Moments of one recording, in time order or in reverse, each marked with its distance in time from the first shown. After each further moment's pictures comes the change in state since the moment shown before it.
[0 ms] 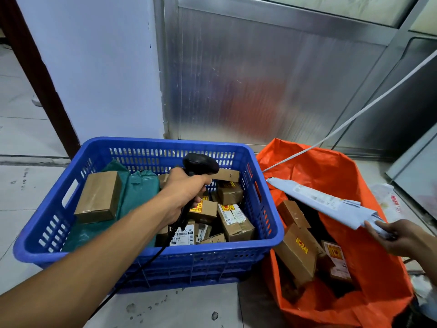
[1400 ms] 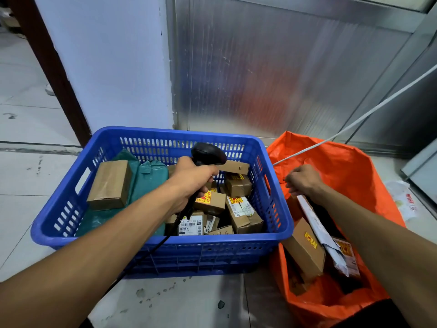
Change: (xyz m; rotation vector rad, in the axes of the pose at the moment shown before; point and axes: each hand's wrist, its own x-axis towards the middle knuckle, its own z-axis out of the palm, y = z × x) left_hand 0.001 0.001 -0.007 0.027 0.014 -0.004; right_hand -0.042 0.077 0.201 -1.131 -0.231 -0.728
